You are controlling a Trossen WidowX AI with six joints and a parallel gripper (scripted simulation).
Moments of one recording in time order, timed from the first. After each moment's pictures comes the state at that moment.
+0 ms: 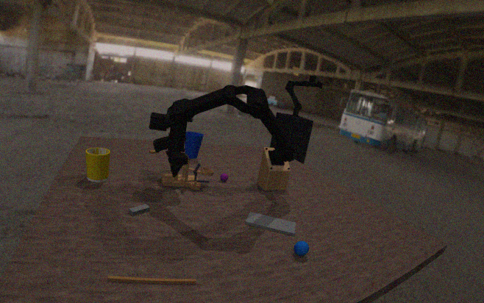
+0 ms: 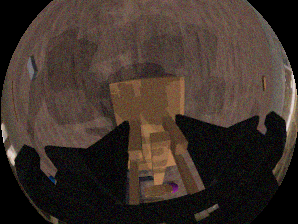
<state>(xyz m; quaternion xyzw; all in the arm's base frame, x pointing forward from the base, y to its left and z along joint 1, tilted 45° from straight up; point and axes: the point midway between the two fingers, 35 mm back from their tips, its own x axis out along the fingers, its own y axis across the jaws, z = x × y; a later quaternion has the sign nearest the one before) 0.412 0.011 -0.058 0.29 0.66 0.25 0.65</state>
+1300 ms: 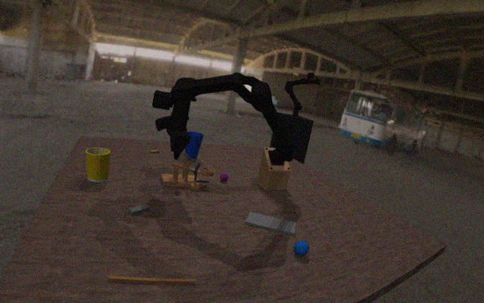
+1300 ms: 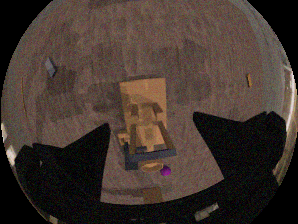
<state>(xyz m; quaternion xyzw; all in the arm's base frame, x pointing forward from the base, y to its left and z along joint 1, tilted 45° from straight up) 0.413 -0.042 -0.009 0.29 0.65 0.24 0.66</state>
